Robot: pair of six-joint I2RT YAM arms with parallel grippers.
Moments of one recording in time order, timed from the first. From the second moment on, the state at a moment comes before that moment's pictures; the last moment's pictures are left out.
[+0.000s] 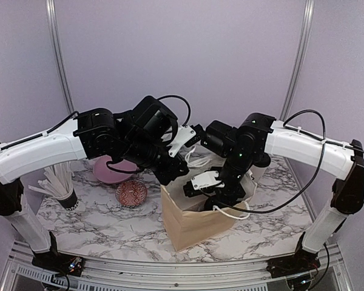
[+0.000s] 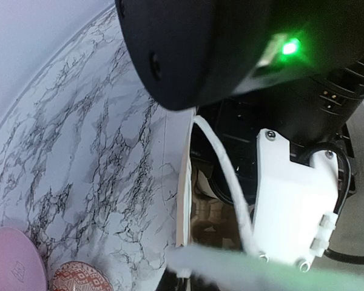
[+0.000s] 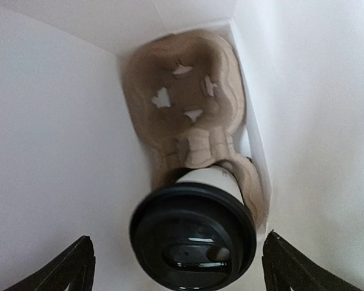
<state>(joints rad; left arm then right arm) -1.16 1.66 1.73 -0.85 -0.06 -0.09 0.96 1.66 1.58 -1.32 -0.23 -0.81</state>
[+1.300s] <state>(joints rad) -1.53 1.80 1.85 -0.88 -0.54 0.14 0.21 1.41 1.57 -1.30 -0.49 -1.05</state>
